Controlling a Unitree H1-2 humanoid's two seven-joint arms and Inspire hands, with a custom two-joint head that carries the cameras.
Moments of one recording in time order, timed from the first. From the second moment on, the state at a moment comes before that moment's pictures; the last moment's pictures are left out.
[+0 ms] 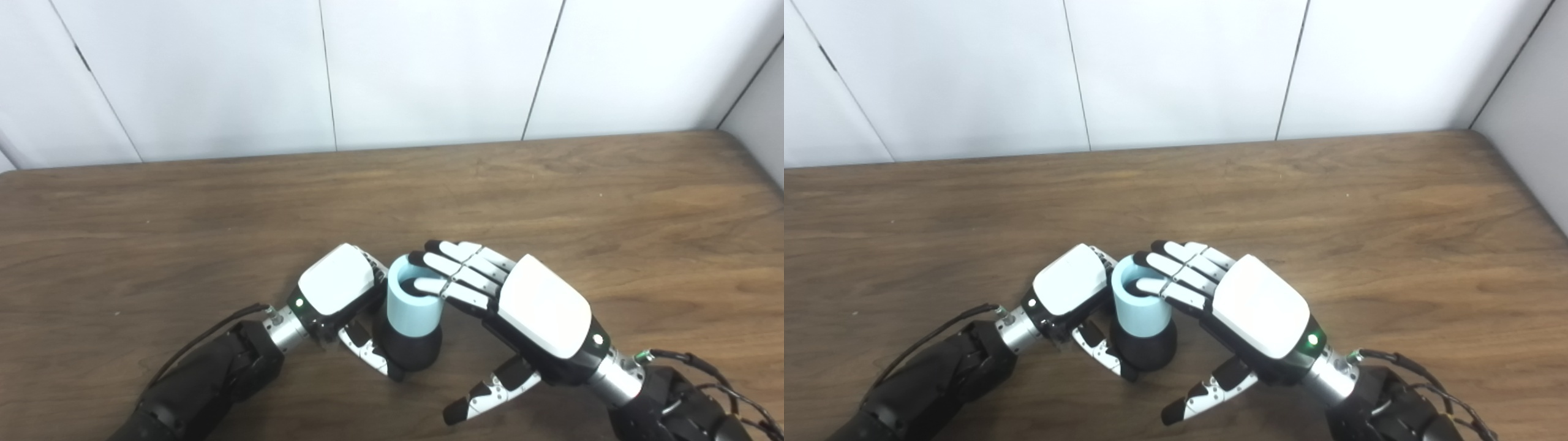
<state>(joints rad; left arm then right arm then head) -0.46 0.38 -0.77 0.38 0.94 -0.48 0.36 0.09 -0.40 0.23 -0.55 -0.89 -0.39 0.11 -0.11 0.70</state>
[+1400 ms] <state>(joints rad) -0.47 0.37 -0.78 0.39 0.94 -0.48 0.37 0.06 -0.26 0.07 -0.49 -0.59 -0.35 0.07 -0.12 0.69</state>
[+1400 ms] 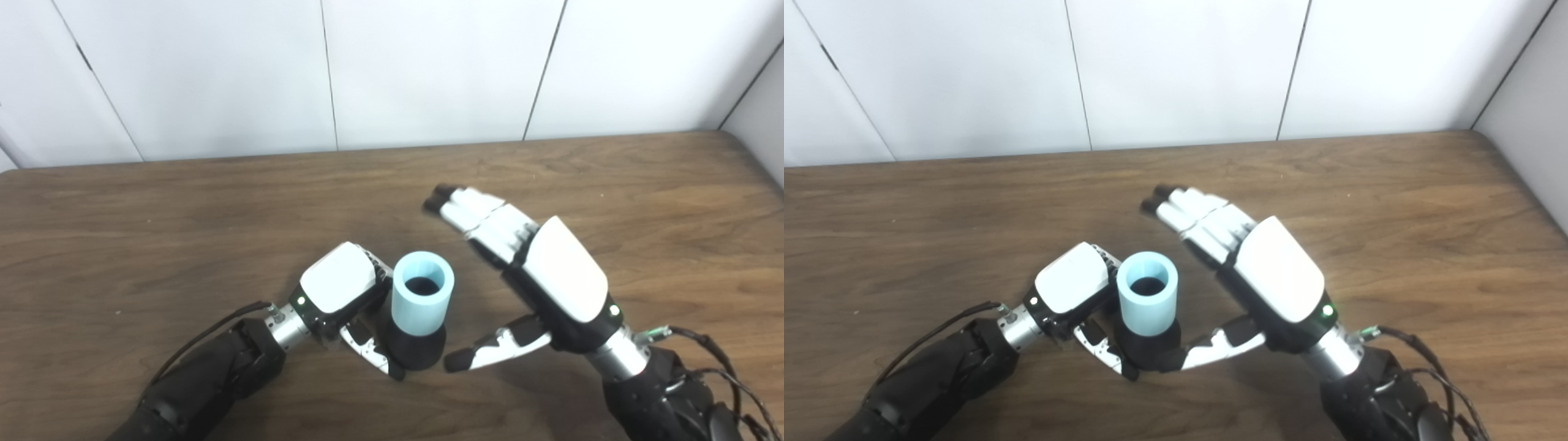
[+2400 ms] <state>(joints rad) -0.43 0.36 -0.69 0.35 0.90 -0.48 0.27 0.15 -0.14 -0.11 -0.22 -0.09 -0.17 0.00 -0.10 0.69</state>
